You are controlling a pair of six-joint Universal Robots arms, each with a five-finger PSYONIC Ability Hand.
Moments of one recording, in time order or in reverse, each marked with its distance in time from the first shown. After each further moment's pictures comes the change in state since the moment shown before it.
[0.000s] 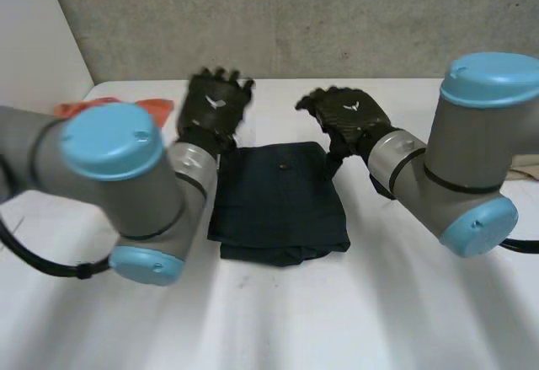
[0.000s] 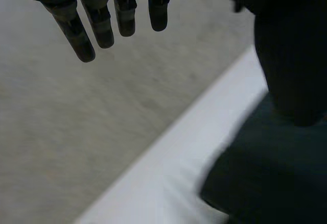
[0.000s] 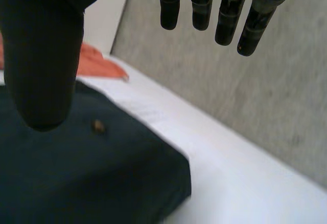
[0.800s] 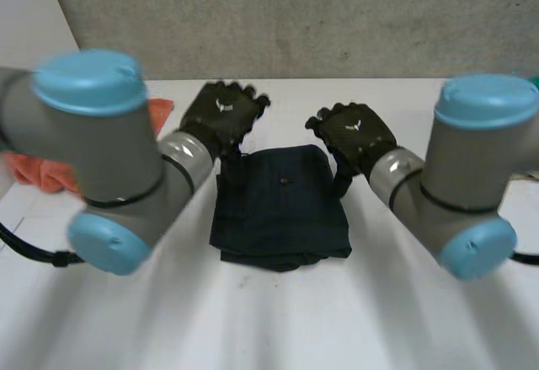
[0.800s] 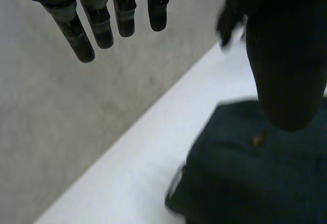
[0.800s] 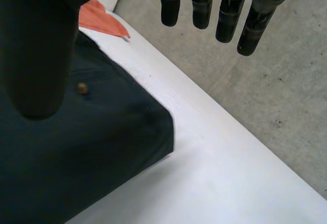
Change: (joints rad) left arm 0.035 0.064 0.122 -0.356 0.190 -0.041; right arm 0.018 -0.057 0.154 -0.050 0.074 -0.202; left_hand 0.000 0.000 0.000 0.000 0.000; right_hand -0.033 -0.010 -0.021 0.000 -0.004
